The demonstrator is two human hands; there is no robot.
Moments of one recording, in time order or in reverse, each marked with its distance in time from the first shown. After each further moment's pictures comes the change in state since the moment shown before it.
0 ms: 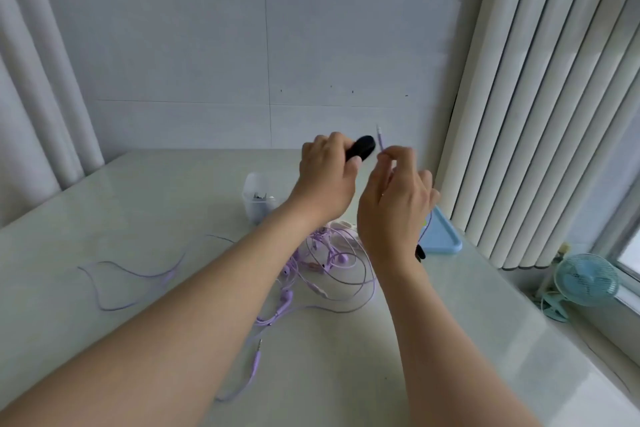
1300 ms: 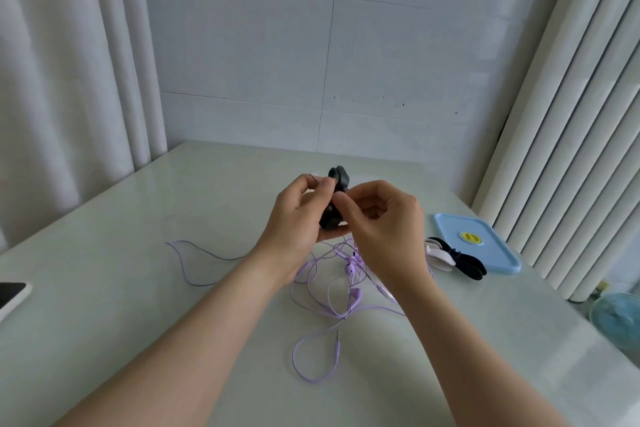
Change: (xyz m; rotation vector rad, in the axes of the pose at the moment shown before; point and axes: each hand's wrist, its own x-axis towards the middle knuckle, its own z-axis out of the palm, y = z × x) left_hand -0.099 -0.056 -0.094 -1.081 0.060 -0.507; right_hand -0.053 -0.073 0.005 0.513 -0.597 0.108
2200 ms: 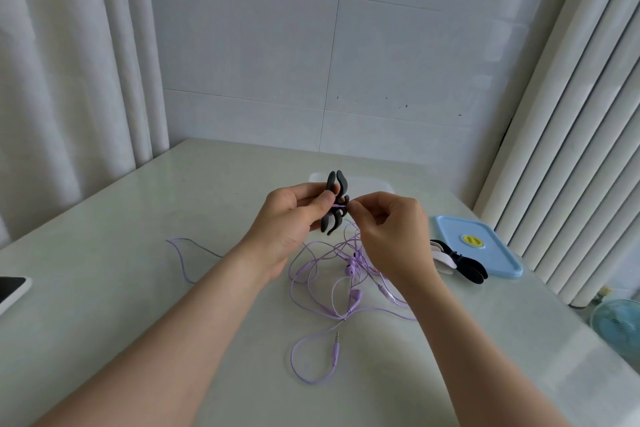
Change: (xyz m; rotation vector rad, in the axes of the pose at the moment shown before) left_hand 0.009 -0.004 -0.020 0.125 -0.055 -0.021; right_hand 0.009 0.016 -0.009 -0.234 -0.052 0.086
